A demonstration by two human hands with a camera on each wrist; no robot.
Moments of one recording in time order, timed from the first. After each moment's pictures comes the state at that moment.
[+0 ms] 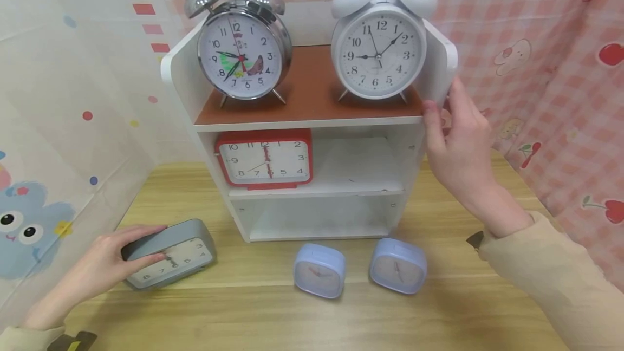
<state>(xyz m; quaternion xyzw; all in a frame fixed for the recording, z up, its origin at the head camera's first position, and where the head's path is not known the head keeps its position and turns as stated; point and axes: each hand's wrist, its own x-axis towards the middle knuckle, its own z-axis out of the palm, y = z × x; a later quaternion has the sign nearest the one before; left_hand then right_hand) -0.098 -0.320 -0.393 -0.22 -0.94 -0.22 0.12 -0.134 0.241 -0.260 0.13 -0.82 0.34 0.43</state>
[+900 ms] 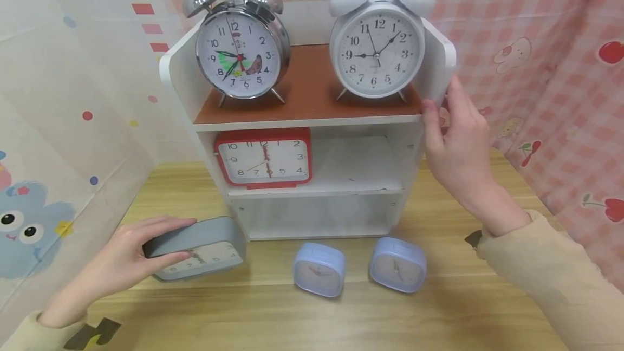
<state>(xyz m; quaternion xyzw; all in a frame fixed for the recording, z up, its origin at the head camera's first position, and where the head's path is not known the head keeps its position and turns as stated) -0.087 -0.258 -0.354 -0.32 -0.90 -0.24 0.16 -0.135 0.241 -0.260 0.13 -0.83 0.33 0.44</state>
